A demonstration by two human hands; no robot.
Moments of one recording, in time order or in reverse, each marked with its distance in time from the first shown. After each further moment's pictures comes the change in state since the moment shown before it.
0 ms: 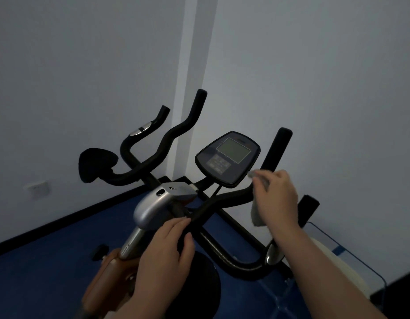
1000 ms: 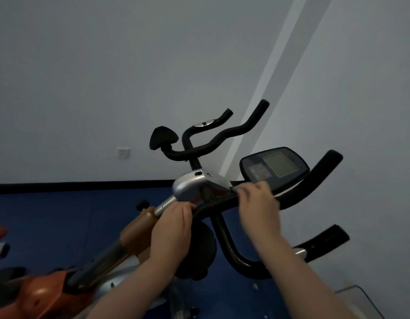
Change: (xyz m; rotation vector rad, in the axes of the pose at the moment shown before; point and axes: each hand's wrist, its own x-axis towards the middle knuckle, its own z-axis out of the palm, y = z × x) left_hand -0.027 0.026 0.013 0.217 0.306 -0.313; right_hand -0.028 -0.019 0.024 0.067 -0.445 -0.356
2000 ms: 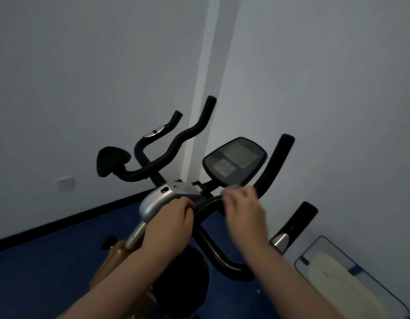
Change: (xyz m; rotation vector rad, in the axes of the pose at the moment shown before) left_hand 0.075 0.019 0.006 -0.015 -0.444 0.206; right_hand -0.016 0.005 0.003 -0.023 0.147 0.153
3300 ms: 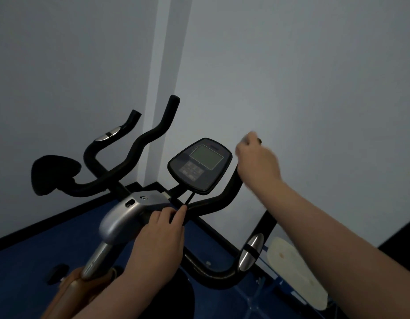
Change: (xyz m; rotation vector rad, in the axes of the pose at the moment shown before) left_hand 0.005 0.002 0.027 0.275 -0.008 0.338; right_hand 0.104 0.011 -0.081 -0.793 0.051 0.047
